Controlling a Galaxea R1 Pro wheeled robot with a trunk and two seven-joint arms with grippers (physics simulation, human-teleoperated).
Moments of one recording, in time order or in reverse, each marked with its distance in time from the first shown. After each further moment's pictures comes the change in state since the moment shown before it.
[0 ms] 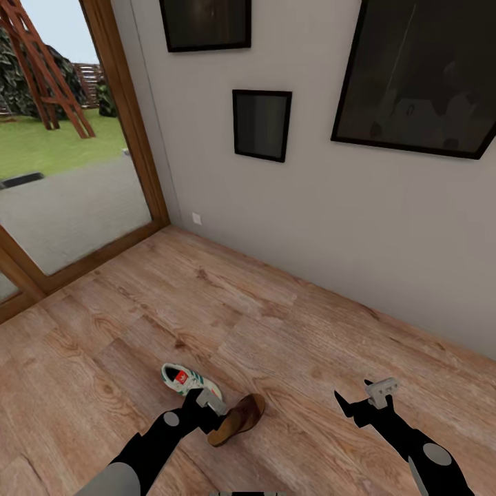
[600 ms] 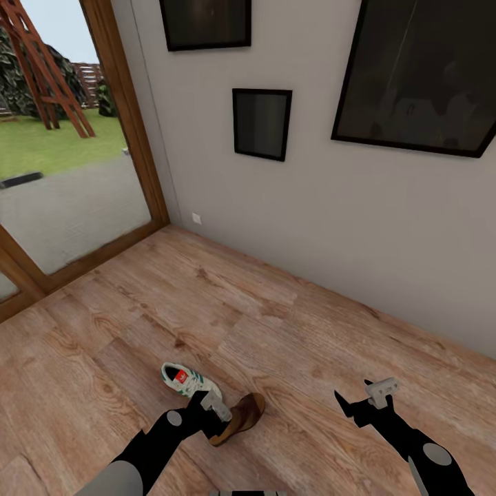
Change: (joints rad) left arm -0.005 -0.009 0.001 -0.002 -0.073 0.004 -0.078; right arm 0.000 0.000 0.000 0.000 -0.001 0.002 0.000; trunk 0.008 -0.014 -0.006
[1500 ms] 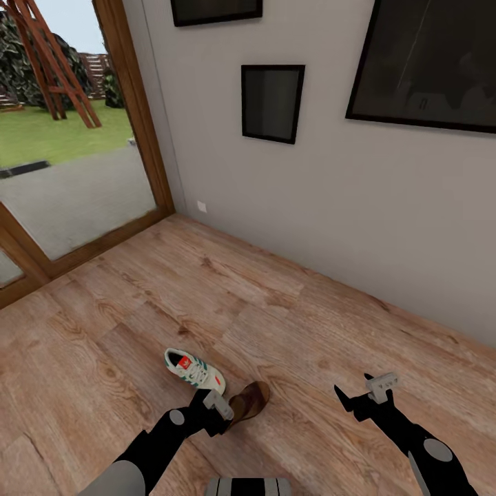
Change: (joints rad) left arm 0.001 -0.011 0.000 -0.010 -0.005 -0.002 0.005; right arm 0.000 0.000 0.002 -0.042 0.001 0.001 -0.001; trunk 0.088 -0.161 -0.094
